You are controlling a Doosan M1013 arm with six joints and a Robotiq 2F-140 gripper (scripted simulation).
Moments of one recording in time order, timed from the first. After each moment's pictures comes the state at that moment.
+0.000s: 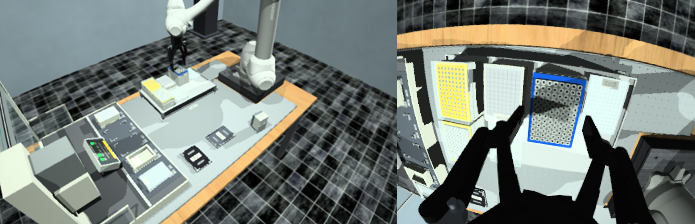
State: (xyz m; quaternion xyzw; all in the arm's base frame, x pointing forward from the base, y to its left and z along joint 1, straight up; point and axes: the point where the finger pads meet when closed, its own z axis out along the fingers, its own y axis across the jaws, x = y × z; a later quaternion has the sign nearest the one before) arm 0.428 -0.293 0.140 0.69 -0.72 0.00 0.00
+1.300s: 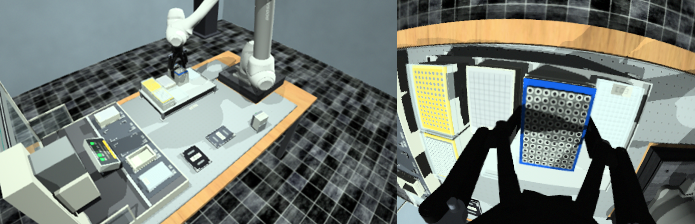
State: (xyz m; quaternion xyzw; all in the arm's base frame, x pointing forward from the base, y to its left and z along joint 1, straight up) arm 0.428 -0.294 0.082 0.69 -0.72 0.00 0.00
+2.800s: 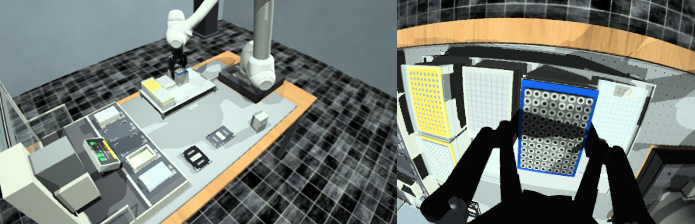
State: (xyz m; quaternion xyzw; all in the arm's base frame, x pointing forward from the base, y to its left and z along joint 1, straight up) arm 0.428 -0.294 0.071 0.69 -0.72 0.00 0.00
